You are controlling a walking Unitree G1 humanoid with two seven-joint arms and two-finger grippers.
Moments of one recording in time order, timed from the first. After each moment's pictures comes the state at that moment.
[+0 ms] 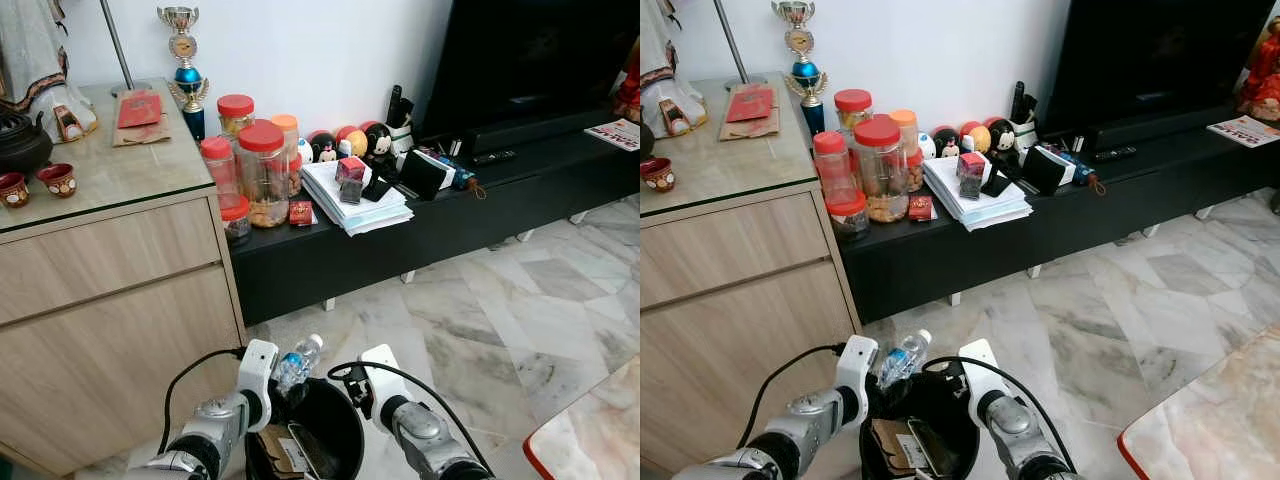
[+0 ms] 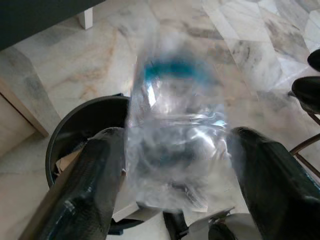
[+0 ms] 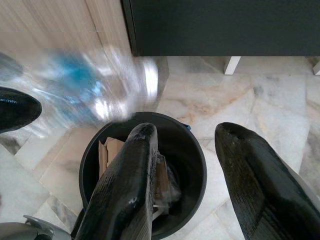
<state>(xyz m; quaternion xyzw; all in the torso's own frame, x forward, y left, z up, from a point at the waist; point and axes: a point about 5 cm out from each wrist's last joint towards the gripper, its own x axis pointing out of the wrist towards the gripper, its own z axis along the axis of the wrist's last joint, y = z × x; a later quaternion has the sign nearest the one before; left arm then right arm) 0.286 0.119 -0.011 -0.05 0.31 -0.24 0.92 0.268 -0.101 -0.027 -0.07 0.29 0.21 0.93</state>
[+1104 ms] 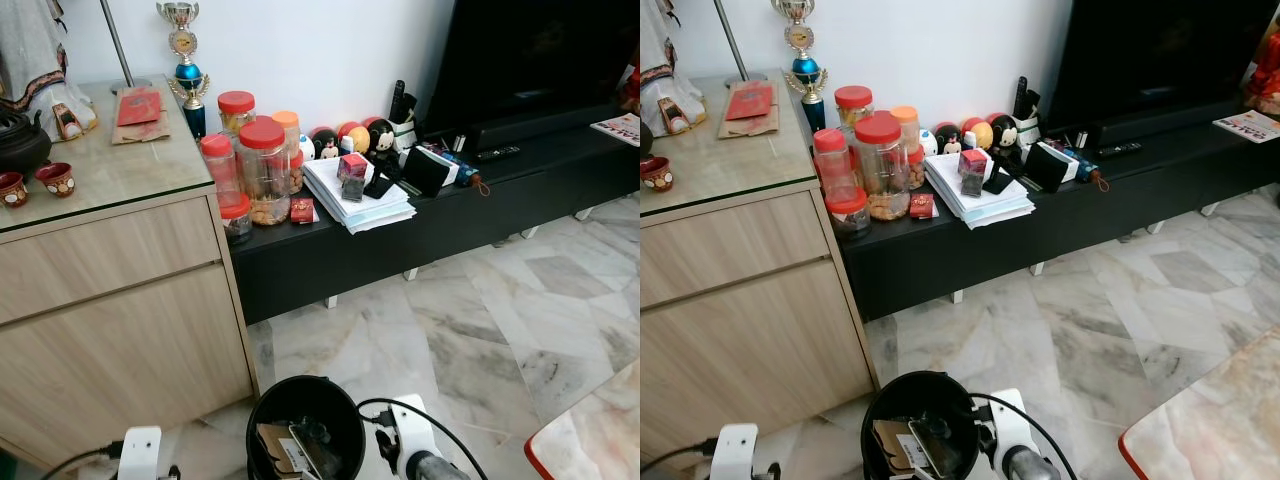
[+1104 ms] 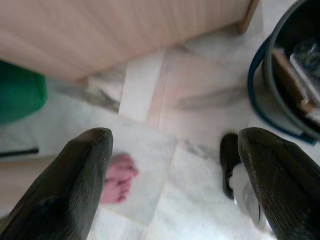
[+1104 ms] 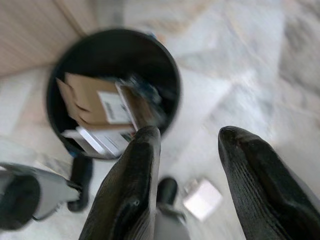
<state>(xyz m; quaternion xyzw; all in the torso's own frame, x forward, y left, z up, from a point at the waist) 0.166 0.250 -0.076 0.06 0.43 0.13 0.89 0.200 -0.145 -0.077 -0.03 0.43 0.07 0.90</state>
